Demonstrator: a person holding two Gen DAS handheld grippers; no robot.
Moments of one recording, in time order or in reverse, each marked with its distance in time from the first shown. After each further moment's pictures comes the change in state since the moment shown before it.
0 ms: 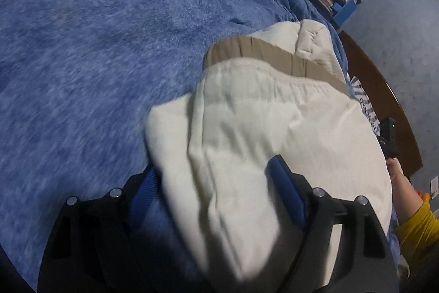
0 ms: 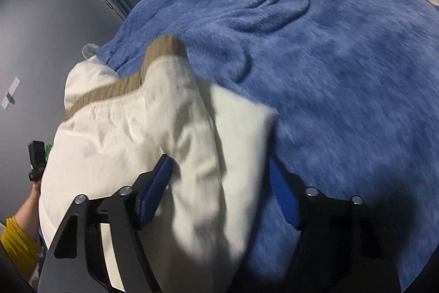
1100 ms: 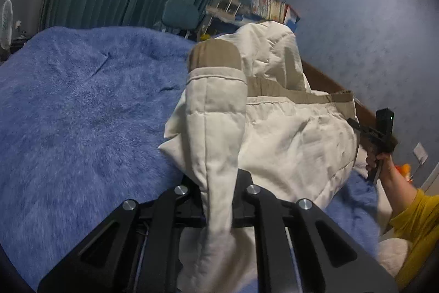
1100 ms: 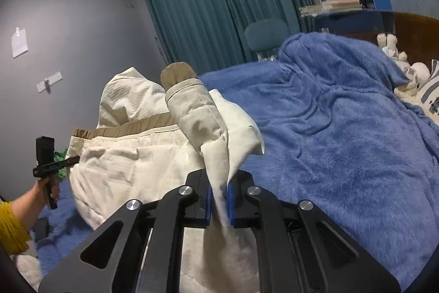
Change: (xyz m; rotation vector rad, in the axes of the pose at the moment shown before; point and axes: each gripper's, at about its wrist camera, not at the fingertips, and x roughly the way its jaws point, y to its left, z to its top) left arm -0.200 -0.126 -0.050 0.216 -0.260 -0.107; right arm -0.243 0.159 -0.072 -0.252 -0.397 0.044
